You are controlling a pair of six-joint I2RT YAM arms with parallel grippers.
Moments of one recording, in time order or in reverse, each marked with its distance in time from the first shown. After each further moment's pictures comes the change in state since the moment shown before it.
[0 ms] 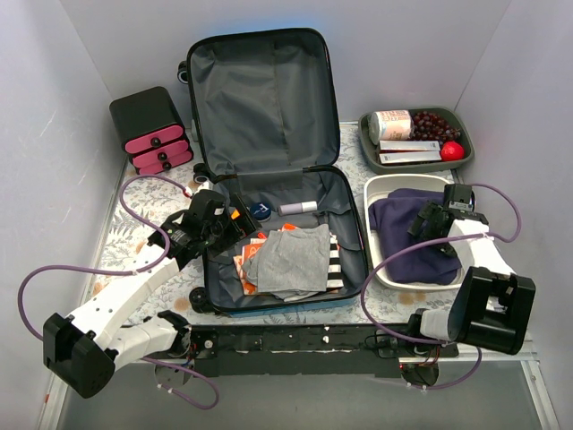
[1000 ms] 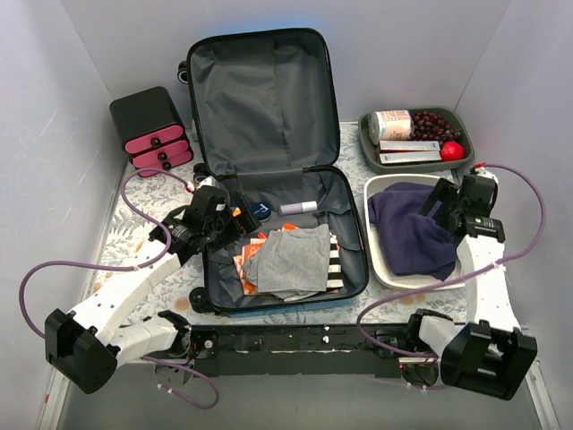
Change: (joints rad) left arm 0.000 0.032 0.043 -0.027 -0.020 0.053; right arm -0.013 -0.213 0.089 0.033 -0.027 -0.033
